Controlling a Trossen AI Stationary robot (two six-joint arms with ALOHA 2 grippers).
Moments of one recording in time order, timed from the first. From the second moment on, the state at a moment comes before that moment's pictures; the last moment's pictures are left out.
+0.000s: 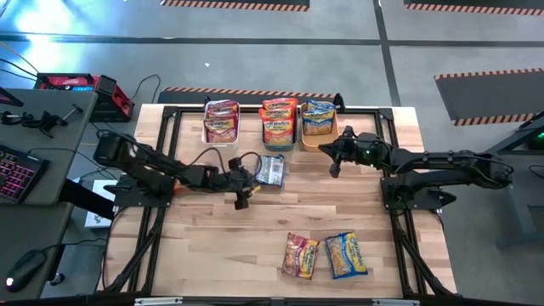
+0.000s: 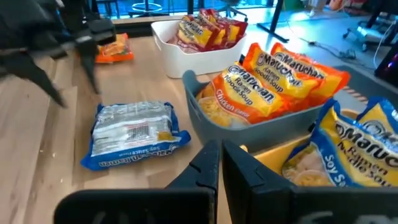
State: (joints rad) left arm -0.08 1.55 0.59 0.19 -0.33 -0.05; right arm -0.33 0.97 0.34 0.30 0.07 -0.04
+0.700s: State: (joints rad) left arm -0.03 1.75 0.59 0.42 -0.34 0.10; right arm -0.27 0.97 0.34 0.30 0.06 -0.01
